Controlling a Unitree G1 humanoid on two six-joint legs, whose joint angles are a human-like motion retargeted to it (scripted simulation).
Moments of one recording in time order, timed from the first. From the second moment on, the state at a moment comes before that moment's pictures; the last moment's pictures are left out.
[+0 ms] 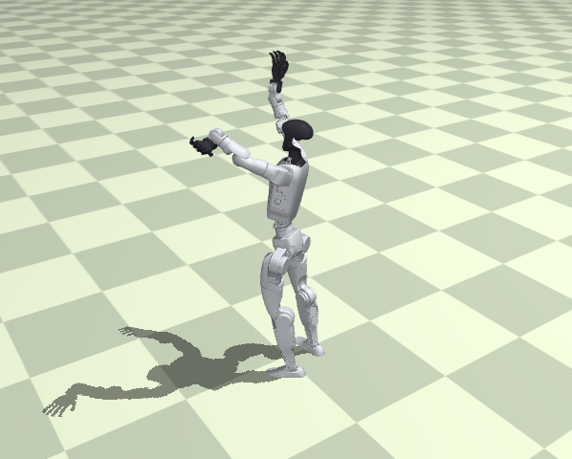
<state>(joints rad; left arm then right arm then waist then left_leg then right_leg) -1.77 0.72 -0.86 1.14 1.97 -1.61 -1.61 -2.11 -0.99 0.74 1.08 0.80 -0.45 -0.30 0.16 0.03 -0.45 -0.20 0.05 0.34 0.07 -0.13 -0.05 -0.15 -0.10 -0.37 0.03 -0.14 0.09</state>
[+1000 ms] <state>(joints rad) -1.72 0.73 -0.82 1.16 1.97 -1.61 -1.61 -2.09 -0.98 0.75 1.07 0.69 -0.47 -0.36 0.18 0.03 -0.44 -0.20 0.05 0.34 0.08 -0.13 -0.05 -0.15 -0.09 -0.36 0.03 -0.14 0.08</state>
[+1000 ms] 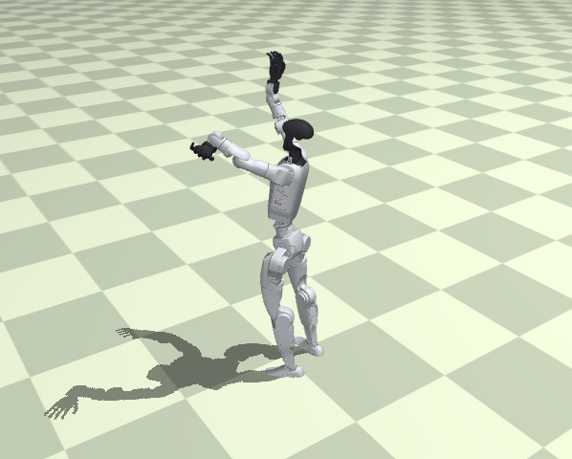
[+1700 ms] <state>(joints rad) -0.77 1.14 -0.28 0.75 1.97 -1.61 -1.61 -1.22 -1.00 0.24 0.62 0.29 -0.52 -0.36 0.13 0.08 -0.35 -0.15 0.04 0.37 0.08 -0.13 -0.04 -0.12 -0.09 -0.34 0.04 -0.13 0.06</state>
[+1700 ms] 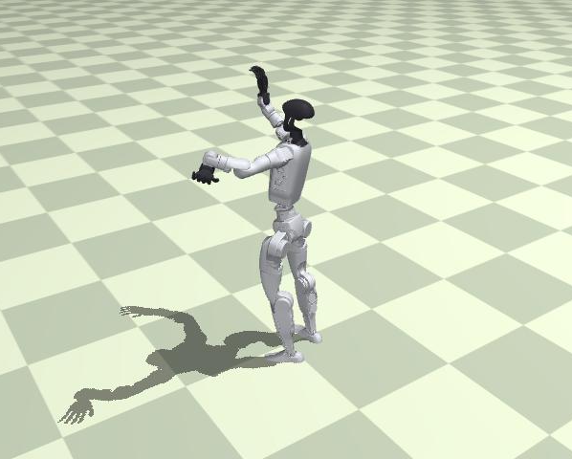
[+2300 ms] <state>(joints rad) 0.24 -0.52 -0.33 1.69 1.97 -1.61 -1.61 0.07 -0.06 0.08 1.70 -0.20 -0.19 0.04 0.10 -0.04 -0.07 -0.03 0.06 0.42 0.07 -0.12 -0.03 -0.01 -0.10 -0.29 0.06 -0.13 0.09</state>
